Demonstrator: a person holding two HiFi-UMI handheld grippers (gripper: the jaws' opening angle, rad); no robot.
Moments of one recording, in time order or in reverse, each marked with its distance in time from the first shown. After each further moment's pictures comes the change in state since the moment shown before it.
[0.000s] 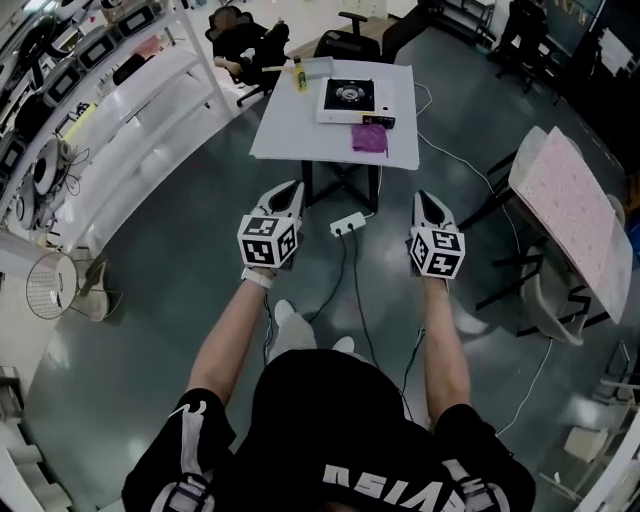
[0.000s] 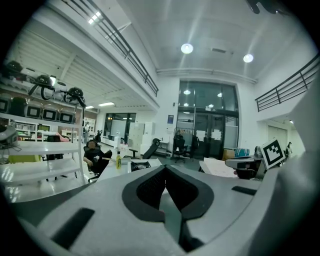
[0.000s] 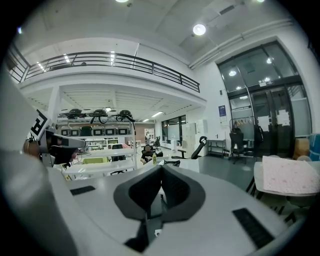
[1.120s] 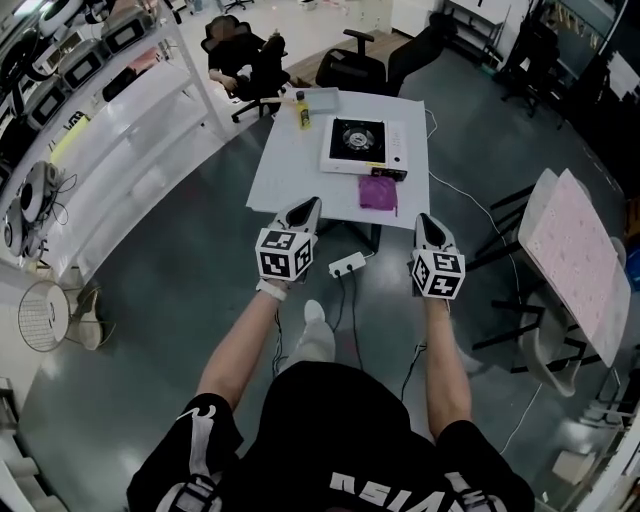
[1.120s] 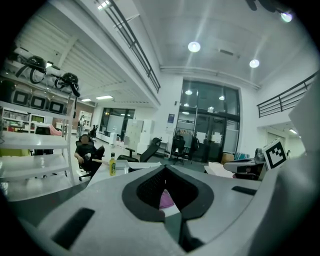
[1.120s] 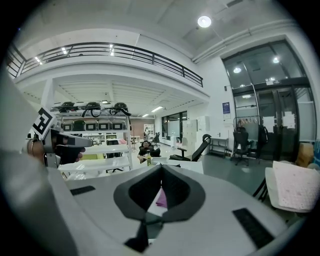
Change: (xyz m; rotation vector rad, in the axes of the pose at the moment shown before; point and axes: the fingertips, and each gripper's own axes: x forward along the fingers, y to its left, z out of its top) left arm 0.191 0.106 0.037 -0.047 0.006 -0.053; right arm 0.204 -0.027 0.033 -0.029 0.047 -0.002
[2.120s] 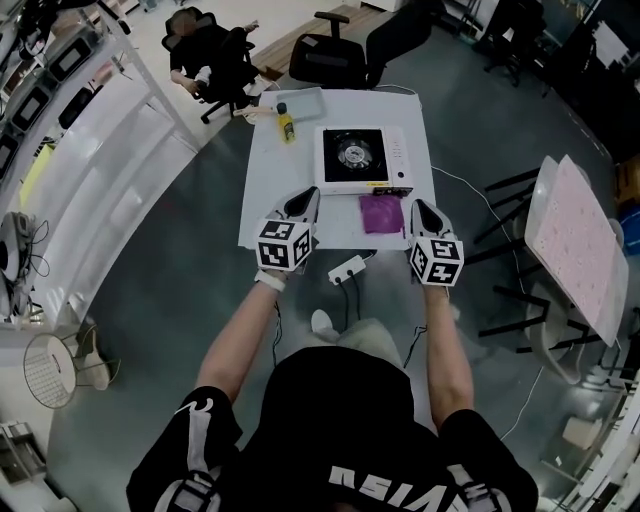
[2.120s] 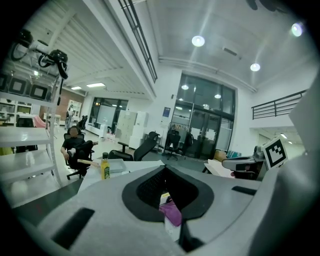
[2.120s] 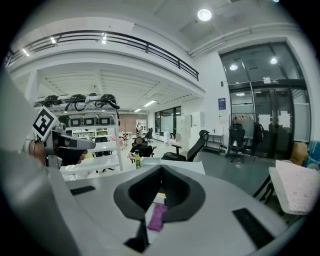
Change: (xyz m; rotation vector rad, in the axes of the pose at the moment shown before) left arm 0.164 0.128 0.020 -0.019 0.077 -0.123; right arm 0.183 -0.011 0.022 0.018 0.055 -0.088
